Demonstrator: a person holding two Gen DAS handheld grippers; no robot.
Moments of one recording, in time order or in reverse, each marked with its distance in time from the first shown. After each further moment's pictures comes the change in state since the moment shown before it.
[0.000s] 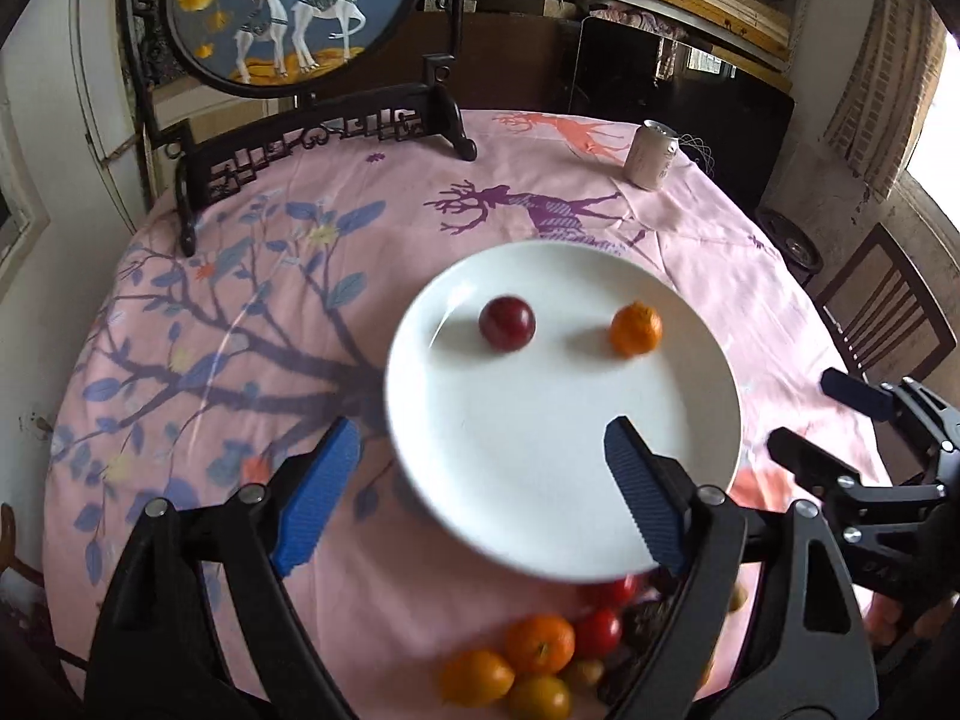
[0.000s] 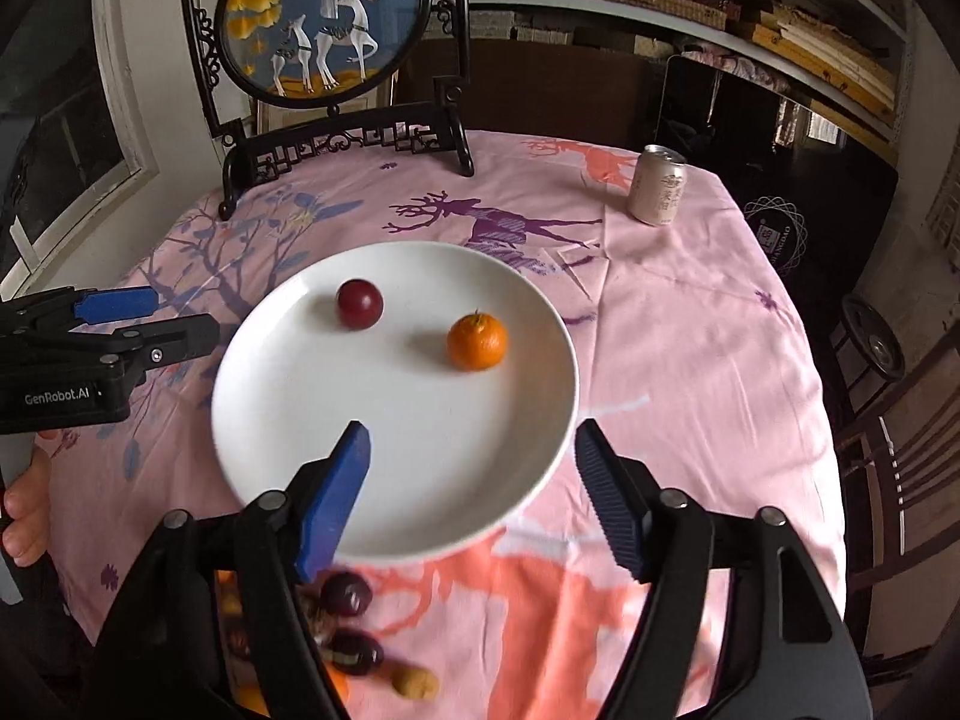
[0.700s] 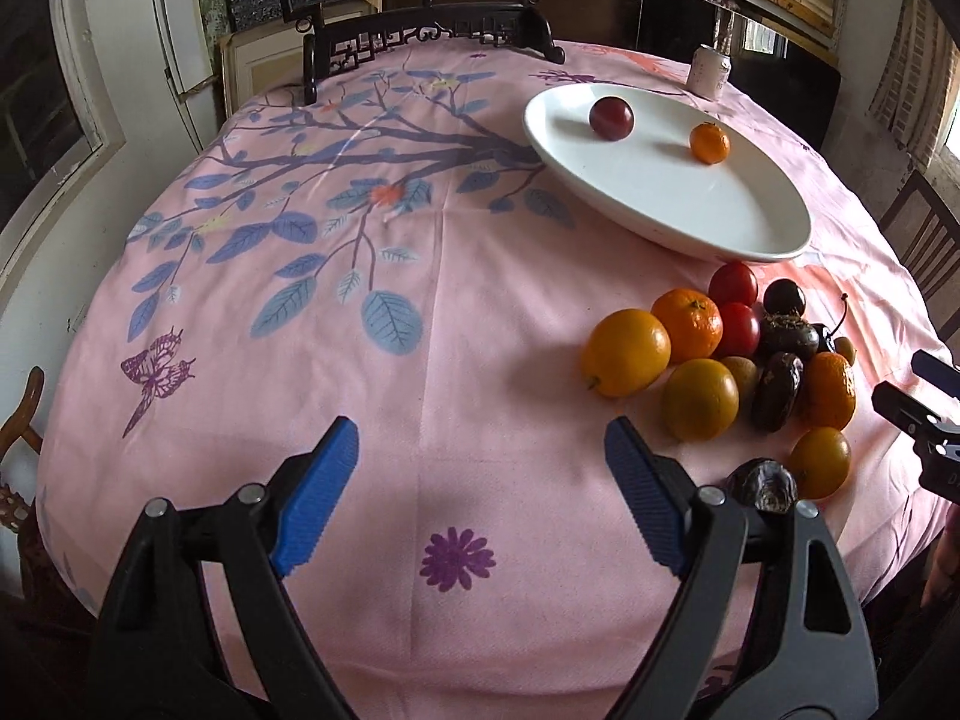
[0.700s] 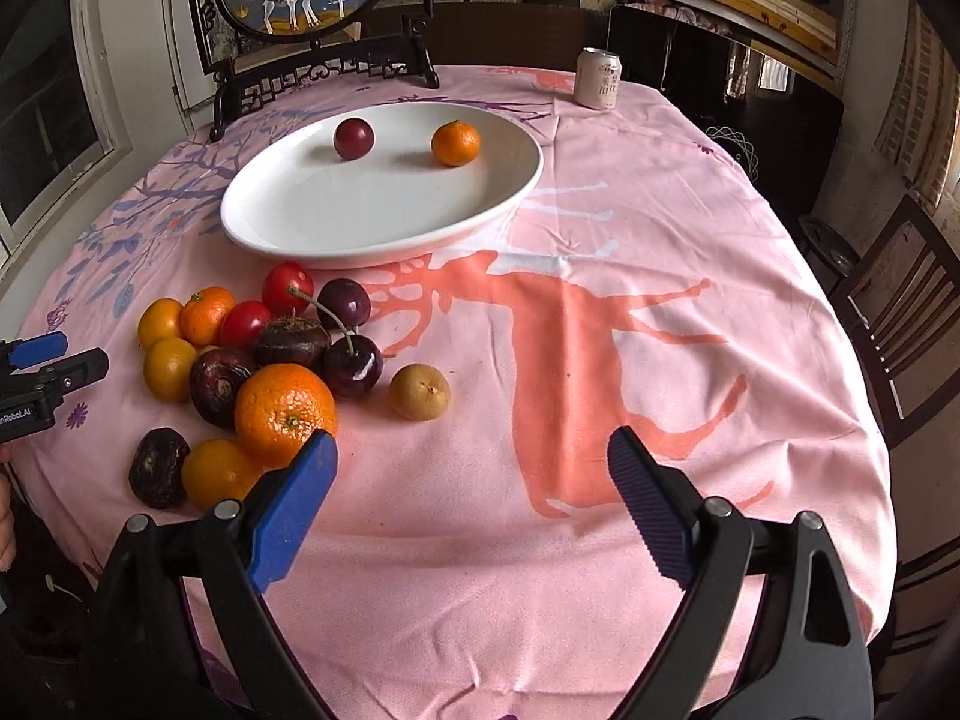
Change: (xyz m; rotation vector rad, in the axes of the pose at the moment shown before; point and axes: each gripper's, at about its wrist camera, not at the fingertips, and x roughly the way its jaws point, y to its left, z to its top) left arm -0.027 0.047 -0.155 -0.057 0.061 0.127; right arm -0.017 0.015 -0.131 0.073 0.064 -0.072
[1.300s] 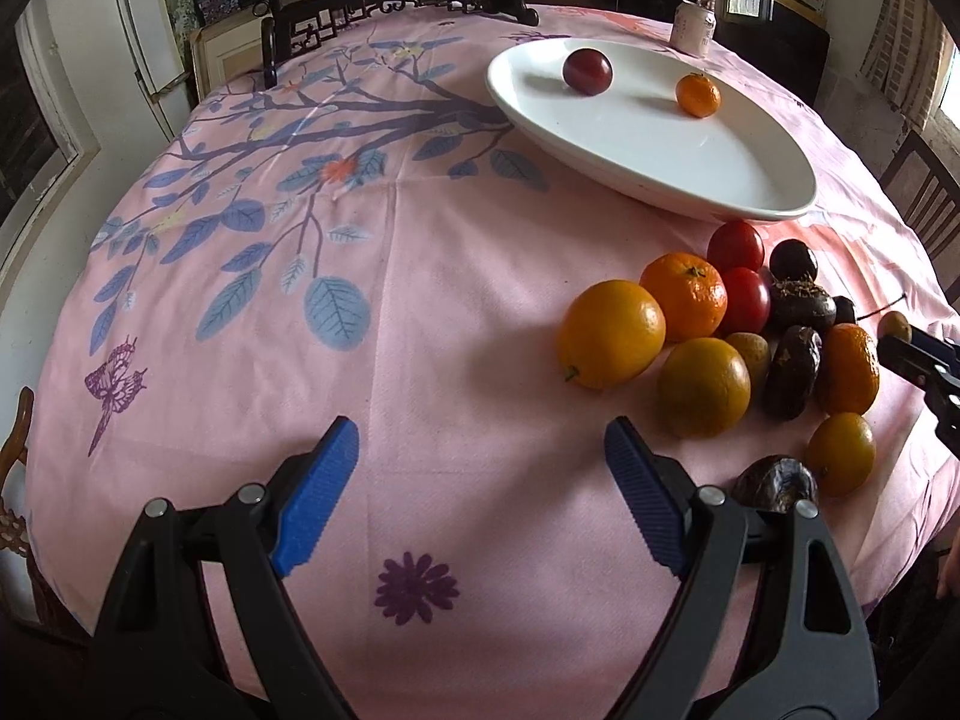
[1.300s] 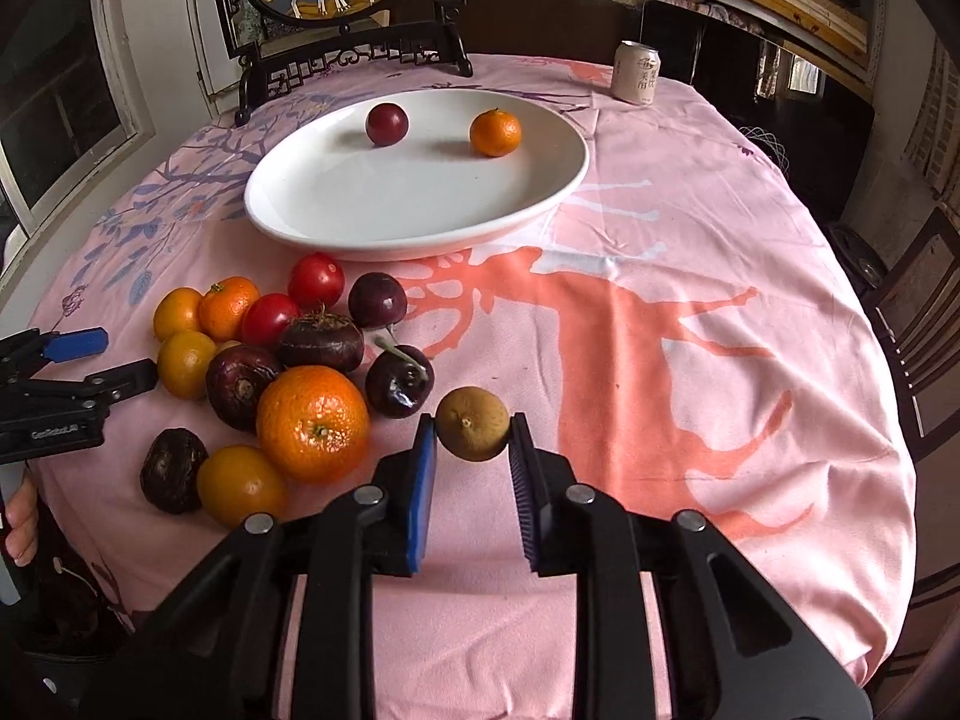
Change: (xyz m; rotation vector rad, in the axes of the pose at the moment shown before) left arm 0.032 -0.021 0.005 0.063 0.071 -0.016; right arm 0.005 0.008 0.003 -0.033 0.020 0.059
